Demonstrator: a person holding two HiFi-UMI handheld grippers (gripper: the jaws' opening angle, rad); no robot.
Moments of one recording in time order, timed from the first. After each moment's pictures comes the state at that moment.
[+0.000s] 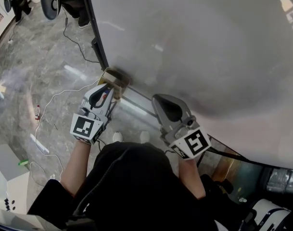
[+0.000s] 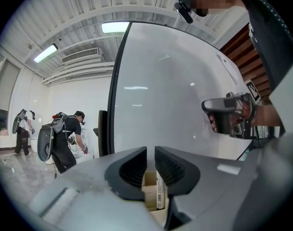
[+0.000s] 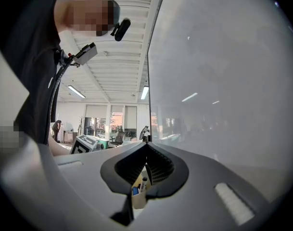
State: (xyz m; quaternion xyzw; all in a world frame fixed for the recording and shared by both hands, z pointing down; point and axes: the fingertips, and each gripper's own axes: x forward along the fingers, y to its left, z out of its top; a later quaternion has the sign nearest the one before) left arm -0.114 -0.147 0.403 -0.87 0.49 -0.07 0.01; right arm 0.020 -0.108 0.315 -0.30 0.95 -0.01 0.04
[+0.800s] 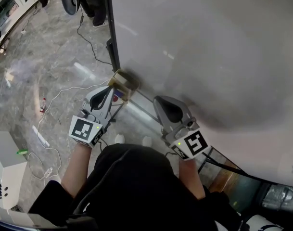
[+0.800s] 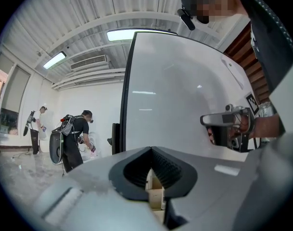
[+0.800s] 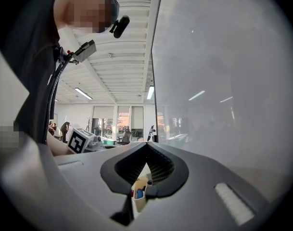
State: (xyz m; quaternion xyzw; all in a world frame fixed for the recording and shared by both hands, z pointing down) left arm -0.137 -0.131 0.365 -0.84 0.54 -0.02 -0.01; right arm -0.002 -0.114 0.314 -0.25 0.97 -0.01 0.04
